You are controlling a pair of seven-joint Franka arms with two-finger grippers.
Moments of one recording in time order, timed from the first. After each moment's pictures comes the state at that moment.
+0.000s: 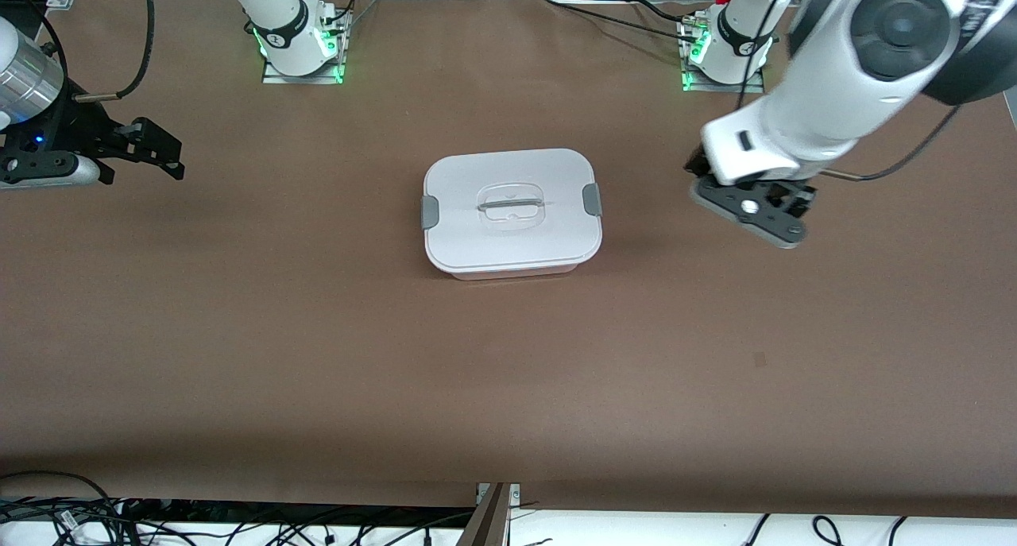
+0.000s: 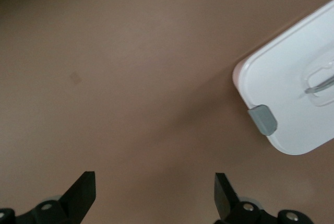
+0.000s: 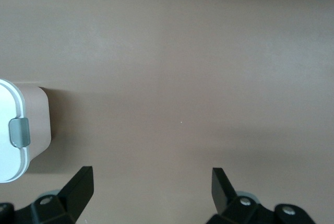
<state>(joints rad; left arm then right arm) 0.10 0.27 -0.49 -1.37 0.14 1.51 0.08 0.13 0.00 -0.04 -1.63 0.01 1.66 0.02</state>
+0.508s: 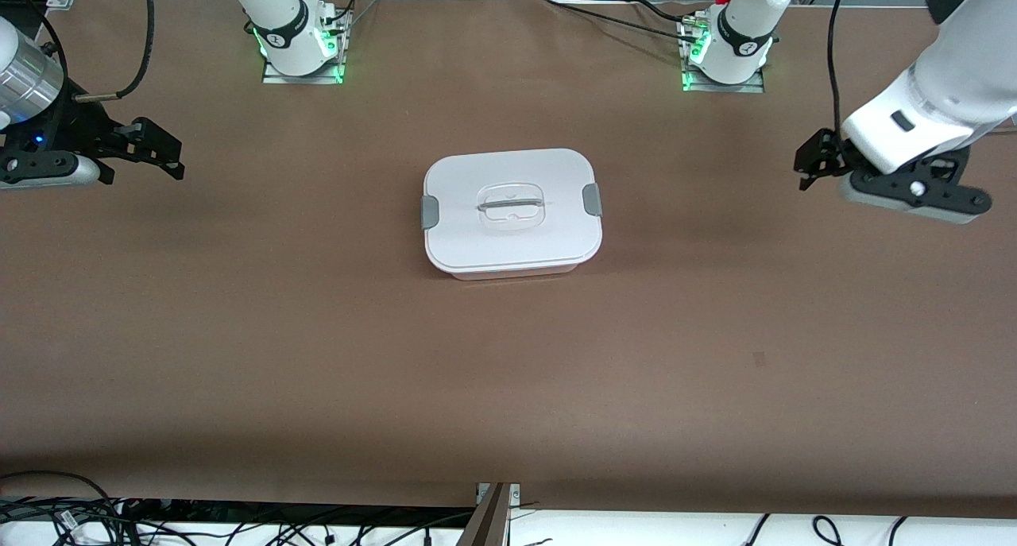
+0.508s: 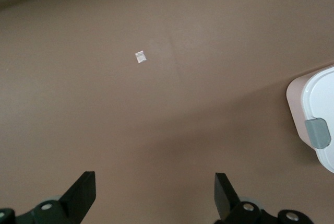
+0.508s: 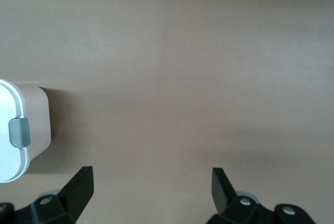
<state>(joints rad) -0.08 0.07 -0.10 -1.51 0.10 1.56 0.06 0.13 0.00 -0.04 -1.63 0.01 1.66 0.02</state>
